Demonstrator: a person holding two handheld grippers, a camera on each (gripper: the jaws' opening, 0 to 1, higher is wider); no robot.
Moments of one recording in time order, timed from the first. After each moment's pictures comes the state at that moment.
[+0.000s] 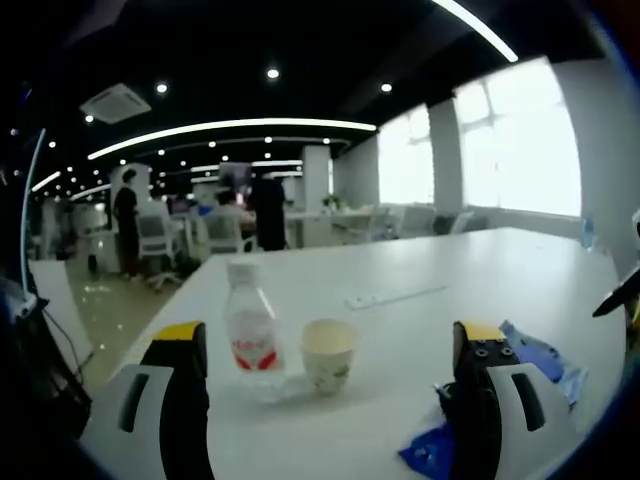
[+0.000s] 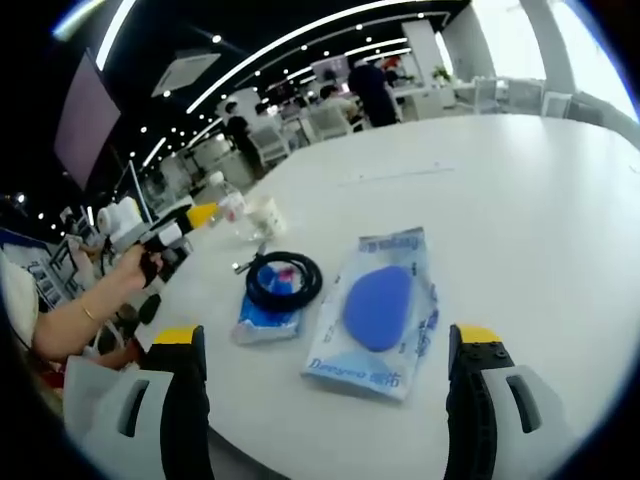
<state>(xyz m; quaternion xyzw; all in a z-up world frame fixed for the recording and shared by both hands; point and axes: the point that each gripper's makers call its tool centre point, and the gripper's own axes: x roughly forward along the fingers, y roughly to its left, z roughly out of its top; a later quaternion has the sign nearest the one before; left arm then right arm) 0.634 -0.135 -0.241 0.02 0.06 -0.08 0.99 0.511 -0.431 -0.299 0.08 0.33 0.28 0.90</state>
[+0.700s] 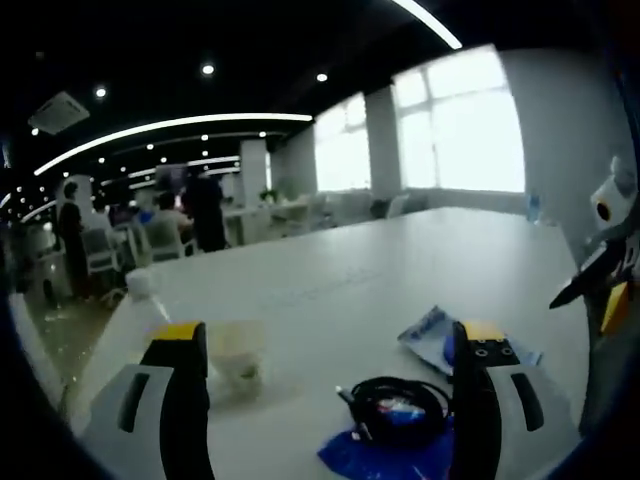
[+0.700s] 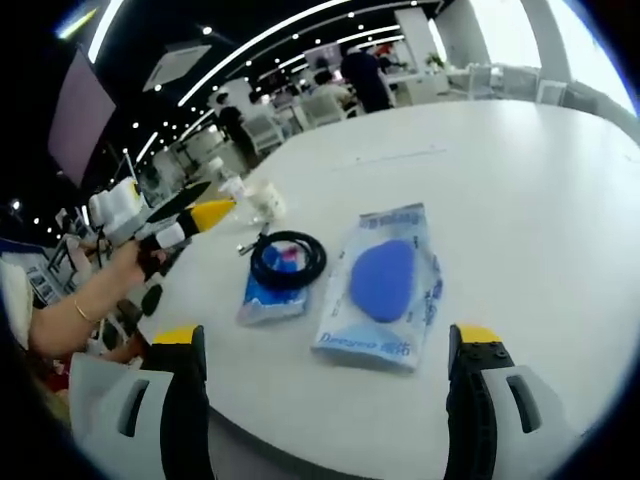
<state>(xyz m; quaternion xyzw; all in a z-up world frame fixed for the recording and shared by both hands) 0.617 -0.235 -0.247 0.06 0.08 -0.23 0.97 0.490 -0.426 -0.310 0.08 0.36 0.26 0.89</state>
